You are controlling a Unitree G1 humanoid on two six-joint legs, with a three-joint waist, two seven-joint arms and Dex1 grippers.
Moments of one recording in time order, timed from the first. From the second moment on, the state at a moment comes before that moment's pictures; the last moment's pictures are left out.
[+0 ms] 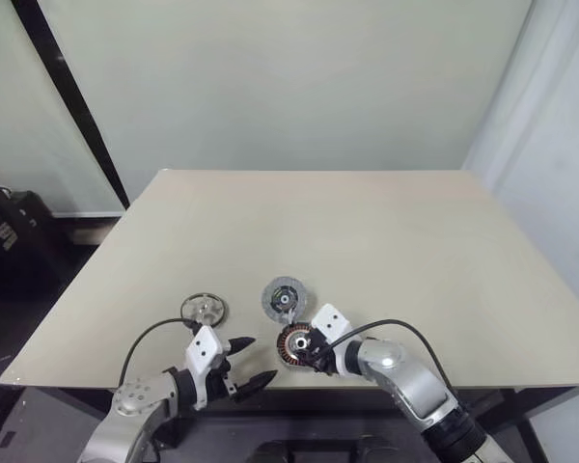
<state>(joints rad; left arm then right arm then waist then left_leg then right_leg) 0.20 0.55 -0.03 -0.14 -0.33 0.20 -0.89 -0.22 -0.16 0.51 -0.03 0.04 0.62 0.56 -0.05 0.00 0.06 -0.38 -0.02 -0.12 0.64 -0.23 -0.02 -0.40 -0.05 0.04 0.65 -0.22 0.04</state>
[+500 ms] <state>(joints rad) 0.20 0.55 -0.03 -0.14 -0.32 0.20 -0.89 -0.22 -0.16 0.49 -0.11 0.04 0.67 0.56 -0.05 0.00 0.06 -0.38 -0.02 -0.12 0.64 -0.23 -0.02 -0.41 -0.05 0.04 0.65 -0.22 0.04</state>
